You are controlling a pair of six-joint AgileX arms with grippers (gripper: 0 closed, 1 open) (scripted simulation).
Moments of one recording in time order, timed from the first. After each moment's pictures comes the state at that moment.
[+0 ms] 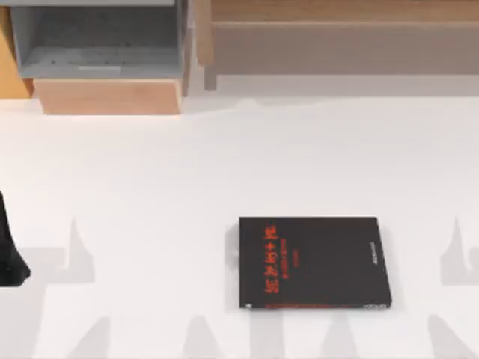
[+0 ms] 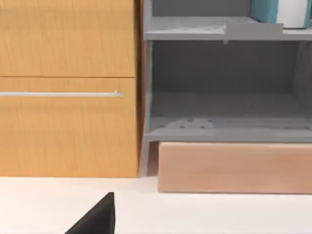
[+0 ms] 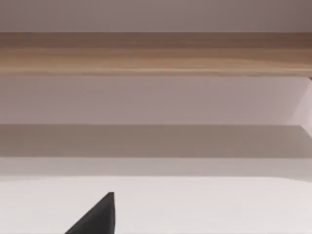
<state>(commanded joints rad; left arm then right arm) 0.00 0.00 0.00 0.00 0.00 0.00 0.00 0.00 0.00 0.00 0.00 0.00</state>
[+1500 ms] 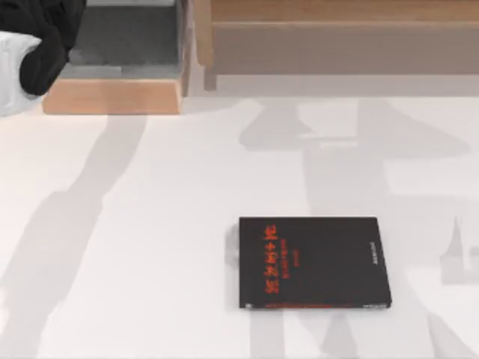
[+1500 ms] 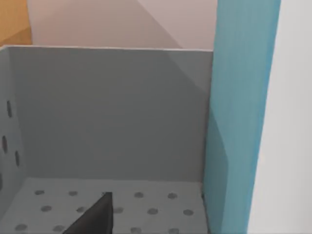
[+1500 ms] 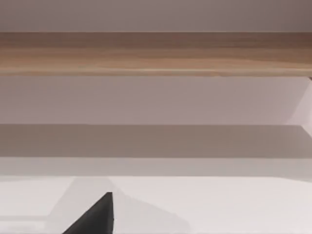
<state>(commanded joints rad) -0.27 1.79 1.19 0.59 -0.25 -0.01 0.00 0.00 0.00 0.00 0.00 0.00</state>
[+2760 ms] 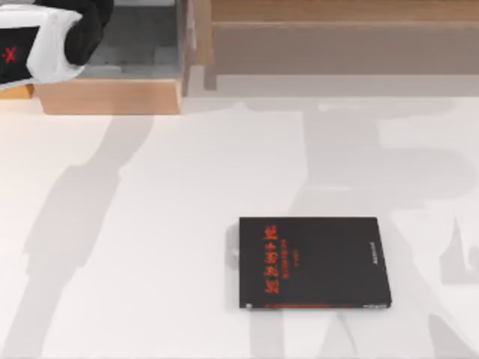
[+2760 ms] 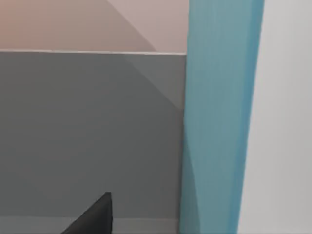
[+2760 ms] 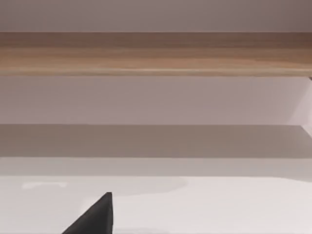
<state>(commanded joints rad) -0.28 2.03 1.44 0.59 -0.24 -0.01 0.00 0.00 0.00 0.00 0.00 0.00</state>
